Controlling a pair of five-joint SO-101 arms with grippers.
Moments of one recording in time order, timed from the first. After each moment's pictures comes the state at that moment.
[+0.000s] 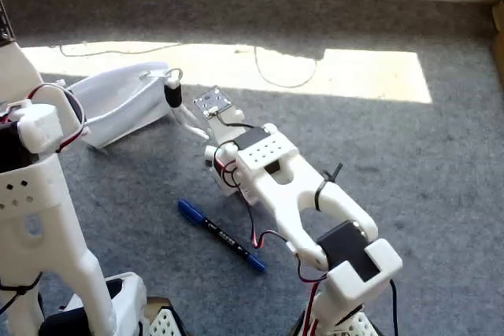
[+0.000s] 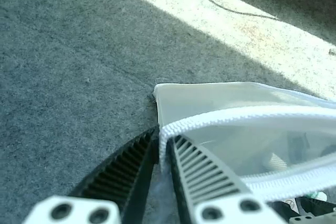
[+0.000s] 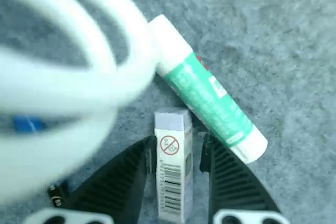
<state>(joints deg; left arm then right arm) -23.5 -29.7 0.5 89.4 15.3 -34.9 8.4 21.3 53.1 6.5</state>
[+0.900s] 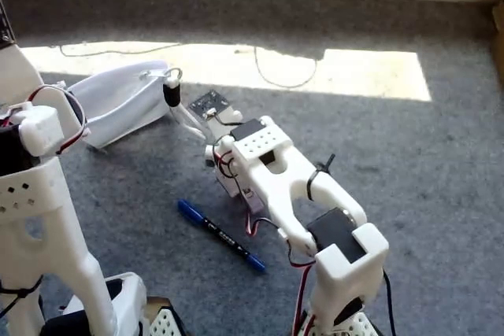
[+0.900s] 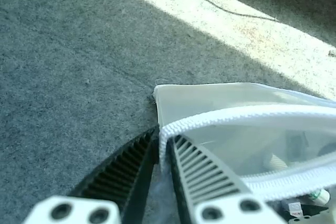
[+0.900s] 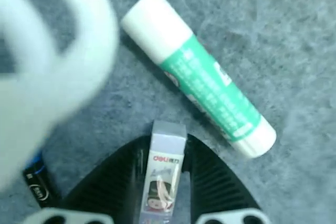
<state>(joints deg) -23.5 -30.5 2.1 88.3 15.3 -34.7 12.6 15.9 60.3 10.9</state>
